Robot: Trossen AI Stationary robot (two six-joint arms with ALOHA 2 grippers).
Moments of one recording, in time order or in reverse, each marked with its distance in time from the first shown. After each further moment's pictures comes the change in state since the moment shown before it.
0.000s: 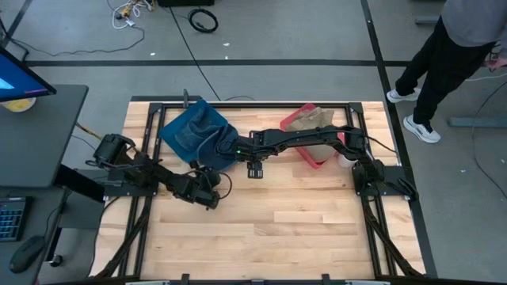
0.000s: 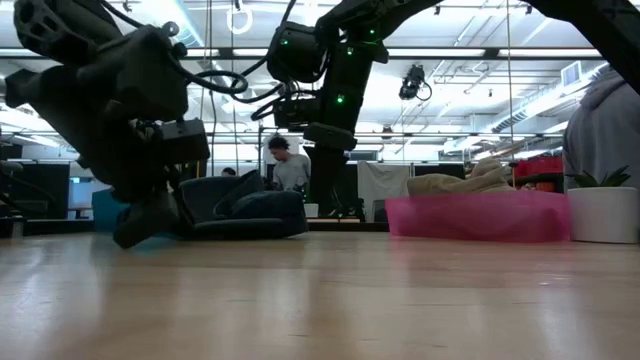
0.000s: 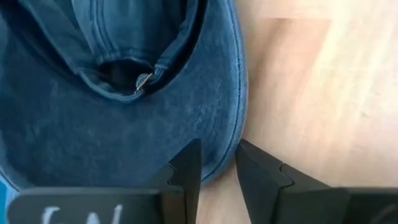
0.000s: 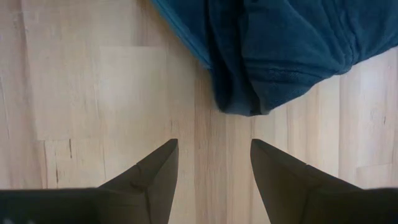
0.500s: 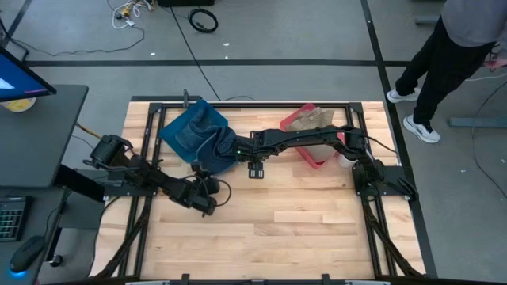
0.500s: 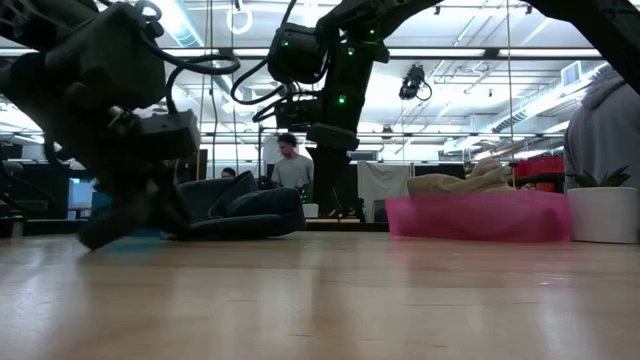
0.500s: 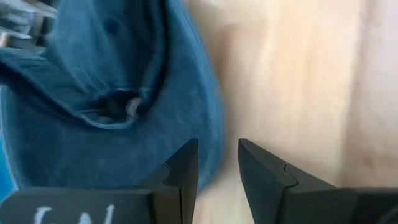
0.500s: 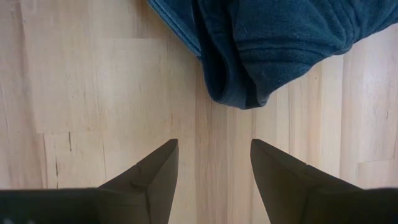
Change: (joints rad) left arm -0.081 -0.028 0.002 -0.009 0.010 0.157; right arm 0.000 0.000 0.000 -0.018 0.000 0.000
